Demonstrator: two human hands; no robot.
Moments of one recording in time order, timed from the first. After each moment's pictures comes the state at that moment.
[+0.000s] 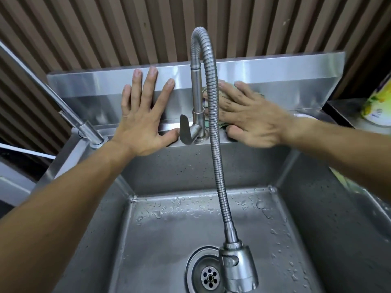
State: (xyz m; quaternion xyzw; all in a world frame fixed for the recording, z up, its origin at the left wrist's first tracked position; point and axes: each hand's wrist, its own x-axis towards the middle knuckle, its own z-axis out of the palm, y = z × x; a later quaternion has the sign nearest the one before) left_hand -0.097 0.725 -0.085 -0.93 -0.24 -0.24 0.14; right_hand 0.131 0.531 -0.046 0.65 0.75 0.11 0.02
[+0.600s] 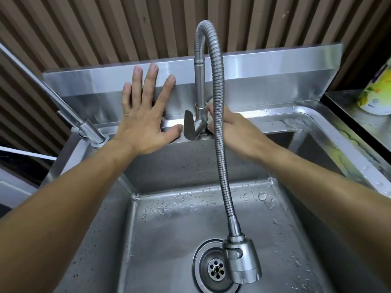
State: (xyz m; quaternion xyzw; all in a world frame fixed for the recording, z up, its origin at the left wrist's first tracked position) left_hand -0.098 0.724 -0.085 -0.94 -0.23 -0.24 0.11; right_hand 0.046 0.522 -0.053 0.76 0.55 -0.17 -0.31
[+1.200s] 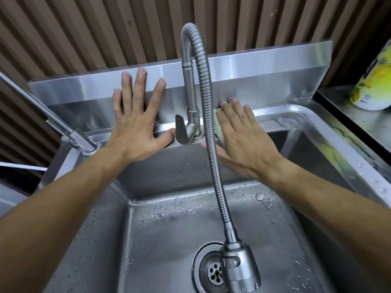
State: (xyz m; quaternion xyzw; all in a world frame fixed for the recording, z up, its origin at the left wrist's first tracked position) left_hand -0.097 0.724 -0.085 -0.94 -0.22 -0.24 0.12; right_hand 0.075 0.514 -0.102 0.80 0.58 0.12 -0.03
